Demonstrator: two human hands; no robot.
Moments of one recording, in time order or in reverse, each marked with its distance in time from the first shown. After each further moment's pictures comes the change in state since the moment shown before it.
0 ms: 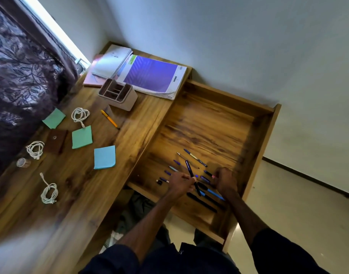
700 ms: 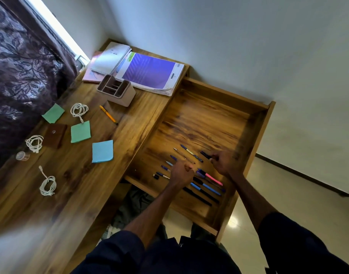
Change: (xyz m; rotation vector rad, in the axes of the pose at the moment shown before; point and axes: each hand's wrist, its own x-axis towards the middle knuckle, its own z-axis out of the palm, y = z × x) left_hand -0.001 0.018 0.020 0.268 0.136 0.213; right_hand 0.034 -0.003 -0.045 0.034 -0.073 -0.285
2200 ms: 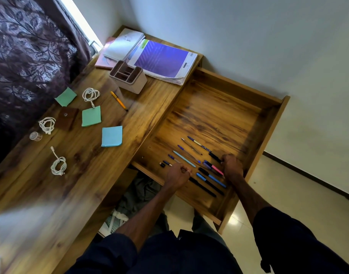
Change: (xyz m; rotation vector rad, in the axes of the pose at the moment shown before) left_hand -0.029 -0.059 -0.004 -0.077 -0.018 -0.102; right_hand -0.012 0.041 0.055 -0.335 0.039 0.146
